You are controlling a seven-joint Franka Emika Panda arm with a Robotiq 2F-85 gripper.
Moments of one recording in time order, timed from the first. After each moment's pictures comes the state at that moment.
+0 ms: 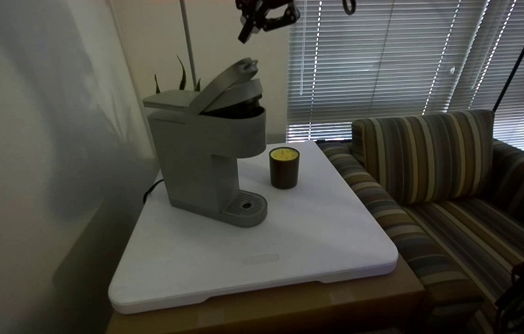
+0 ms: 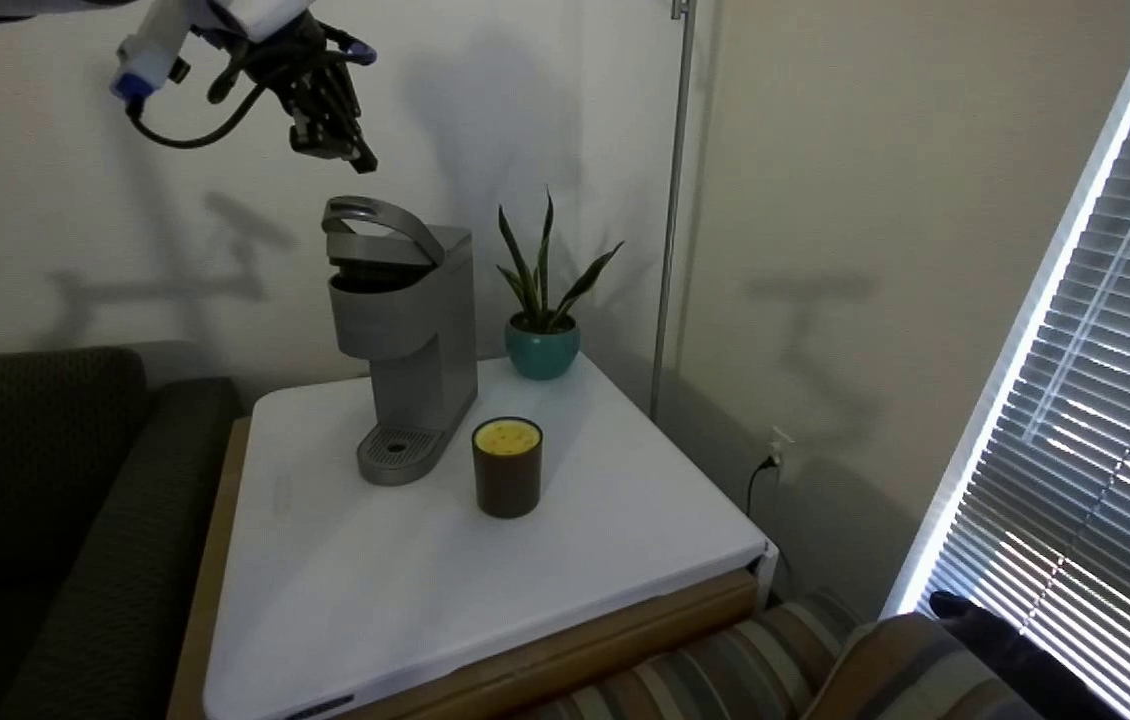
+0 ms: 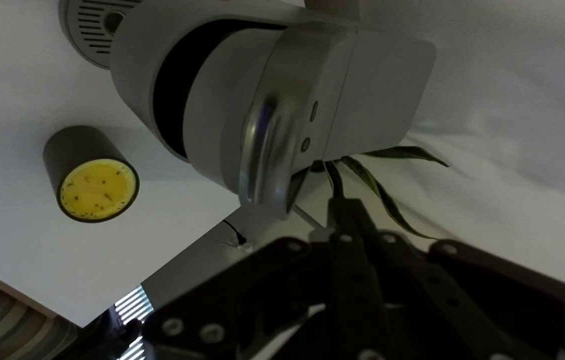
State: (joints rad) arm 0.26 0.17 -0.04 -2.05 -0.06 2.93 1.27
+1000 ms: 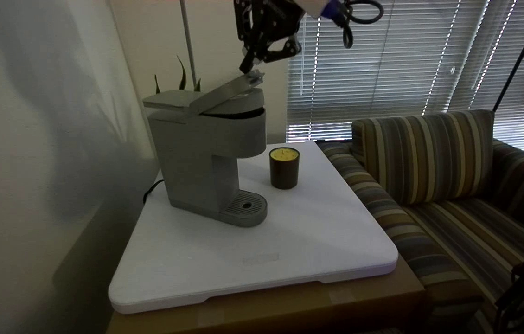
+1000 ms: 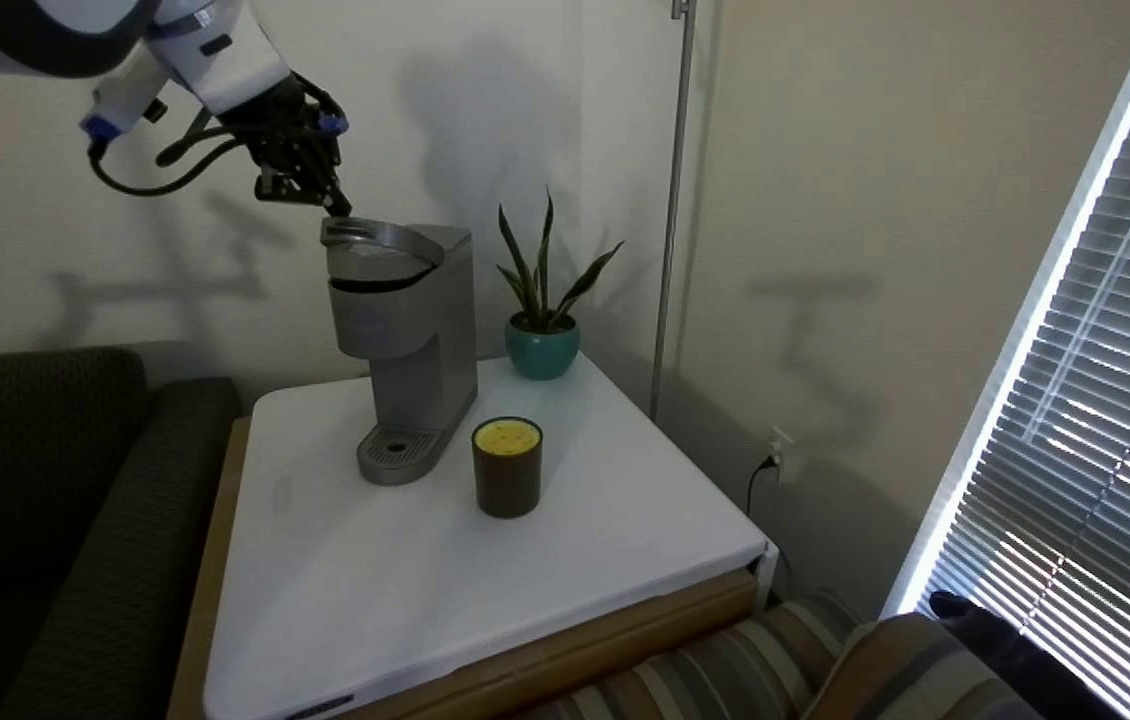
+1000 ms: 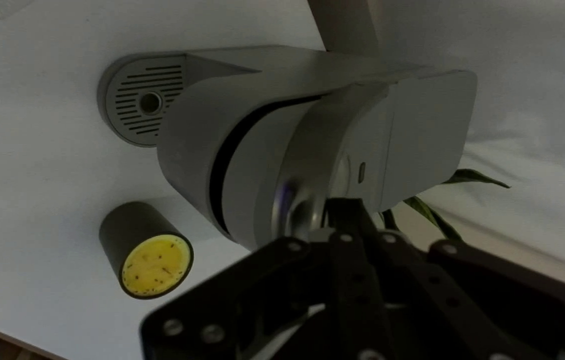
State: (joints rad) arm 0.28 0.19 -0.01 -2.14 0.03 2.99 1.39
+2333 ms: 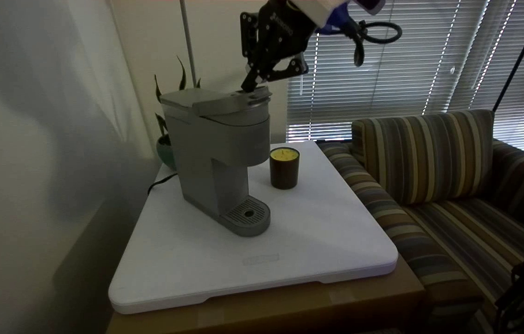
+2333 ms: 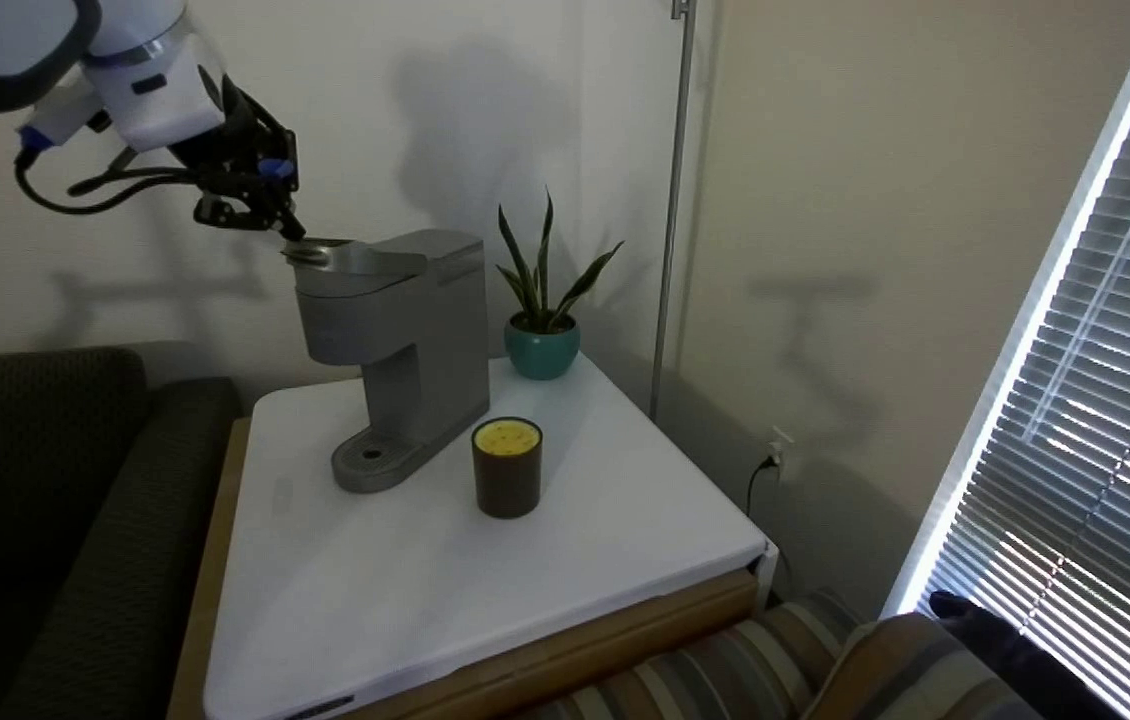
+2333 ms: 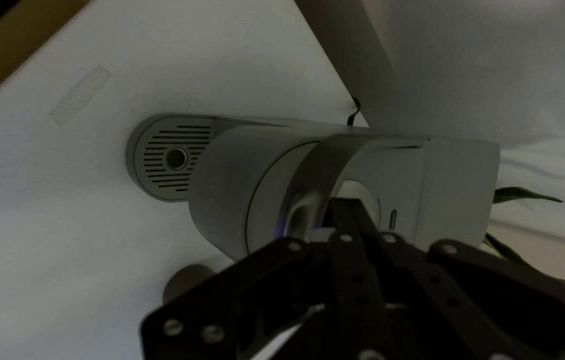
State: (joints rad) arm 0.26 0.15 0.08 -2.24 0.20 3.03 1.44
